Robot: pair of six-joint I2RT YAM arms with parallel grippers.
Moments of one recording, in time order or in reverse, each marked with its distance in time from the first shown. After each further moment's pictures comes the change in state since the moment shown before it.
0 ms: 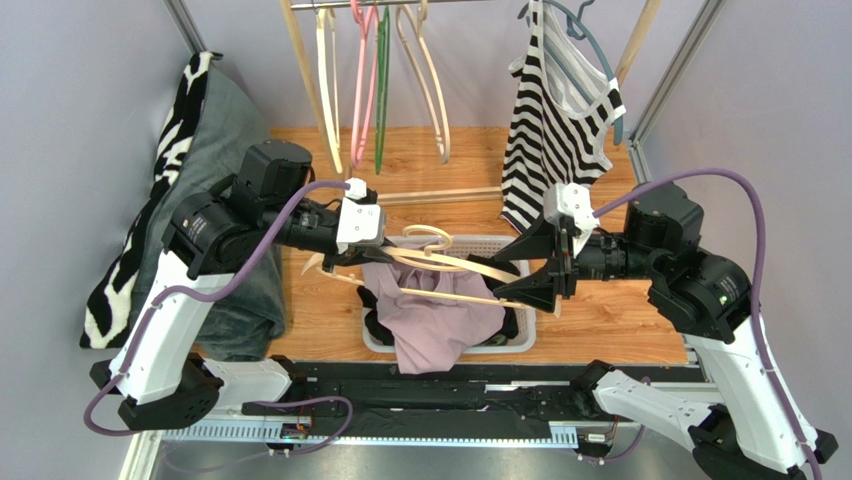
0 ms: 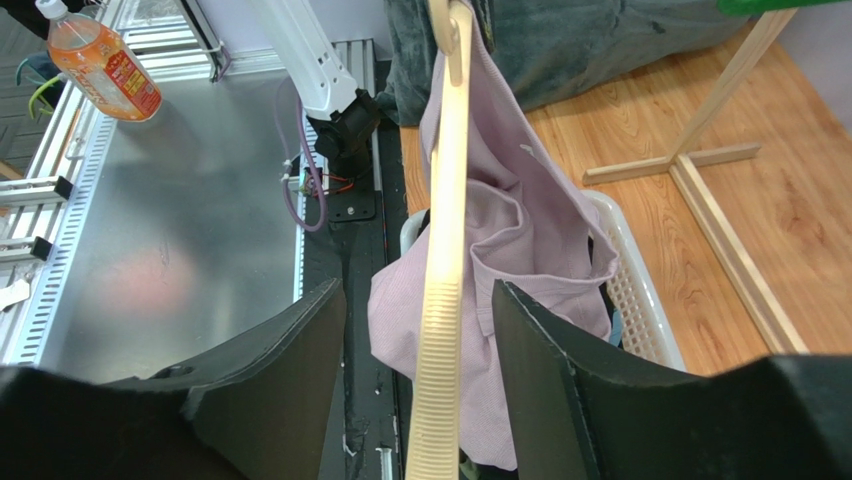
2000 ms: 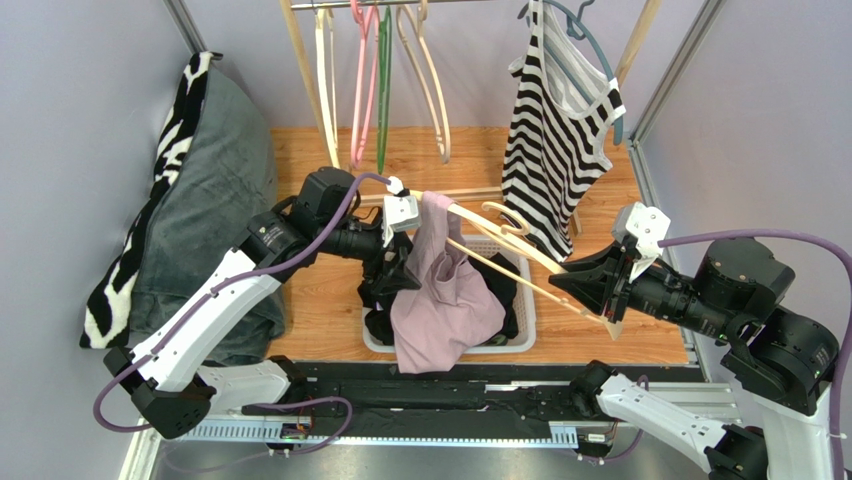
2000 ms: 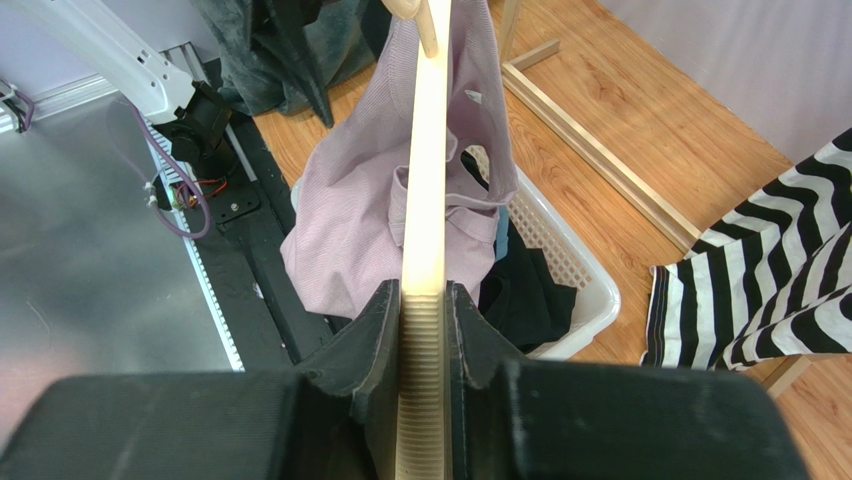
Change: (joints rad) left arm -0.014 -0.066 -0.507 0.433 -0.062 -0.420; right arm 0.063 -0.183 0.066 -0.211 0.495 0.090
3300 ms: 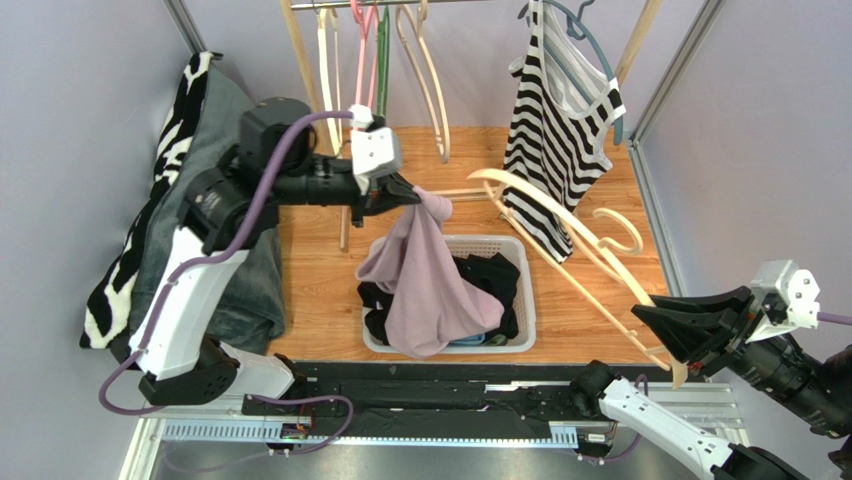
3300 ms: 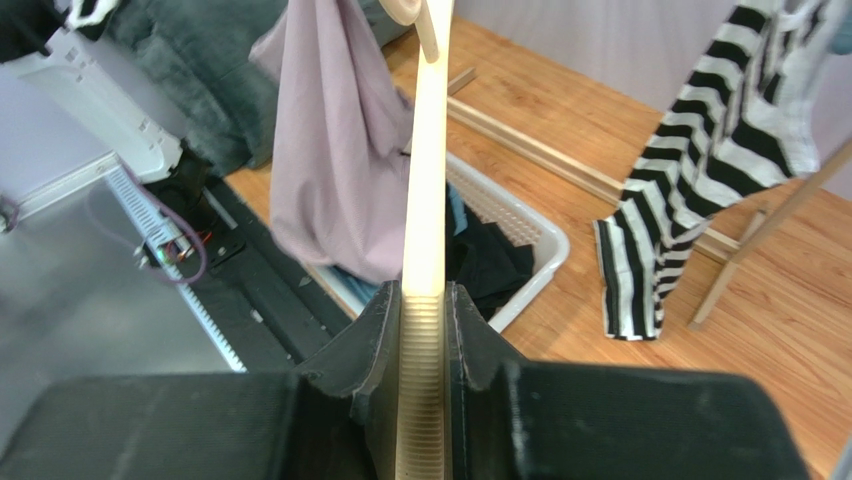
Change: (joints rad) left arm 0.007 0.198 0.739 -0.150 -0.043 0.112; right arm -0.002 -0.172 0.198 -0.225 0.197 0.123
